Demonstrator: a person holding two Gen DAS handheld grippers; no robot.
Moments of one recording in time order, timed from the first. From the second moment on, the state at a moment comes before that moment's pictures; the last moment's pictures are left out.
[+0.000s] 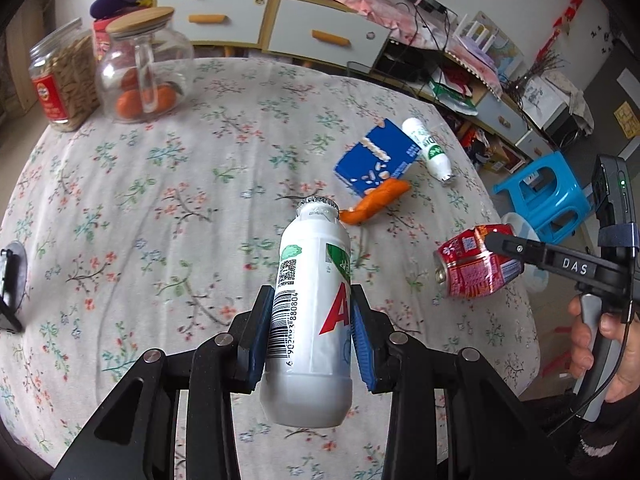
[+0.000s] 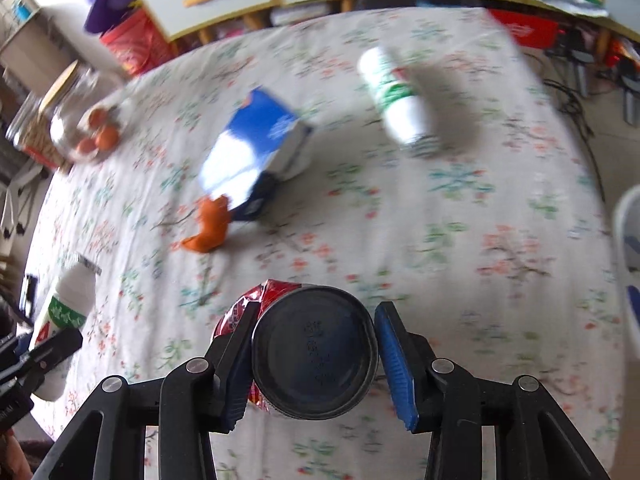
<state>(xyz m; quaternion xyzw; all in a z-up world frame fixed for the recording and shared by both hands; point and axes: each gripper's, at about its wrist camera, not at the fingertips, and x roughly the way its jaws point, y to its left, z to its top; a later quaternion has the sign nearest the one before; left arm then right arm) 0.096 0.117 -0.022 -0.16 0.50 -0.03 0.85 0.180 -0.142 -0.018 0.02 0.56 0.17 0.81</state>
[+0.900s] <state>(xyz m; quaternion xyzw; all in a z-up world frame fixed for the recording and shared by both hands) 0.163 -0.049 -0.016 -0.09 0.51 -0.14 0.84 0.212 -0.435 -0.010 0.17 0.53 -0.08 0.83</state>
